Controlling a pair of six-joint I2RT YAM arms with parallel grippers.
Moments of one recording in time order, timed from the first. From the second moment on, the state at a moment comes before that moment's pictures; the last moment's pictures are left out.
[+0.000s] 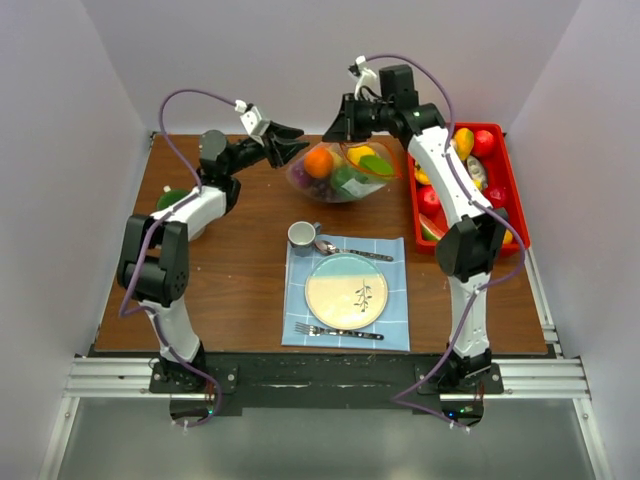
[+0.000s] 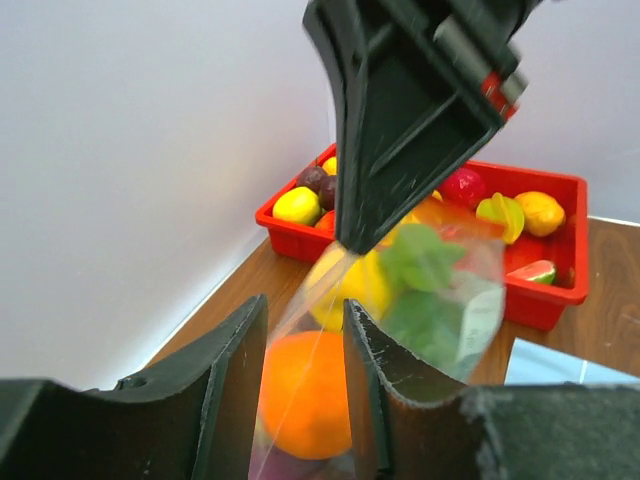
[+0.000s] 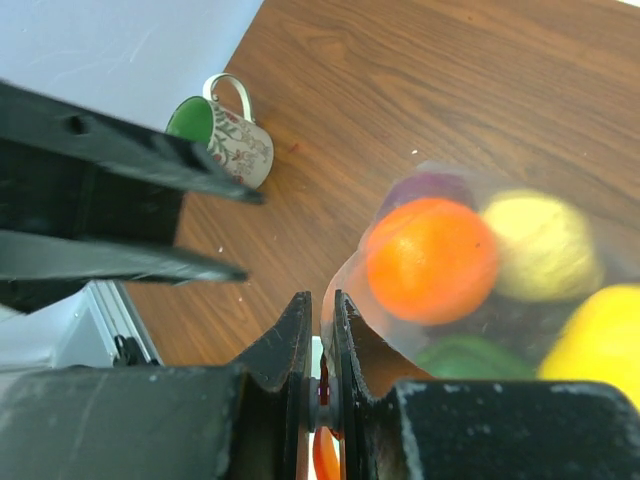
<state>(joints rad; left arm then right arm) -0.22 1.85 1.27 0.91 0.88 -0.19 0.36 2.15 2.33 -0.72 -0.62 0.30</state>
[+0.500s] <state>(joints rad) -0.28 1.86 1.20 1.03 0.89 -0.02 0.42 2.09 2.32 -0.79 -0.58 0.17</state>
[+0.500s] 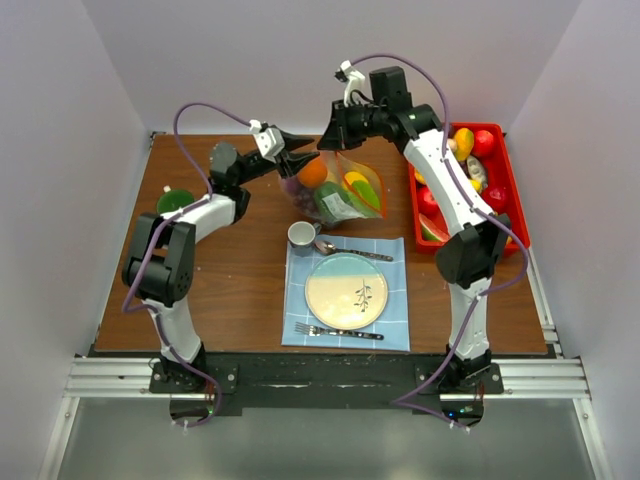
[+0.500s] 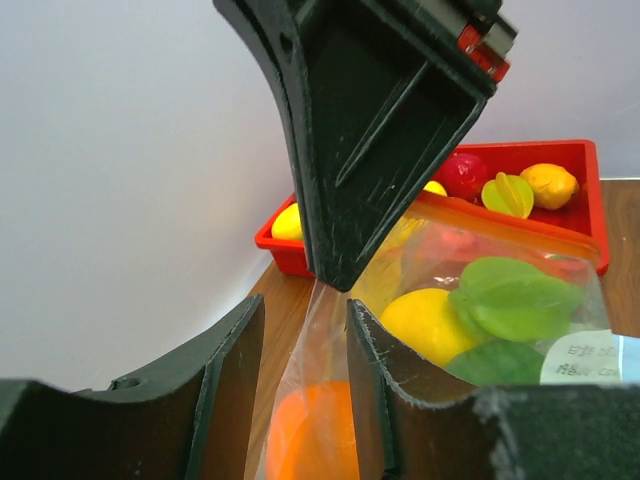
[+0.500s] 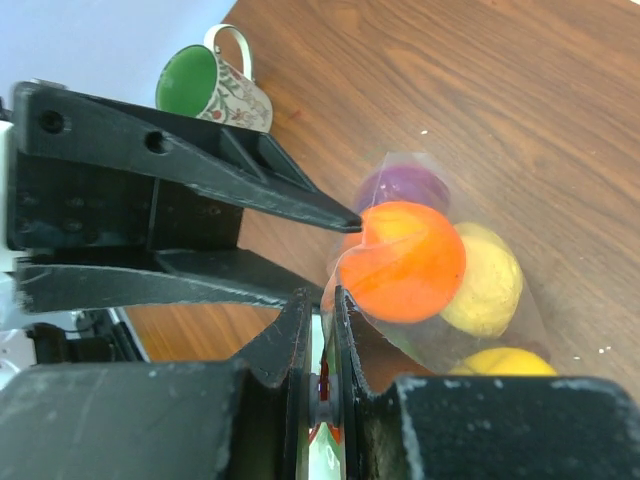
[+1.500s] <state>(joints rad) -0.28 1.95 1.36 0.89 1.07 -0.02 0.48 2.00 2.16 -0.67 -0.39 0.05</state>
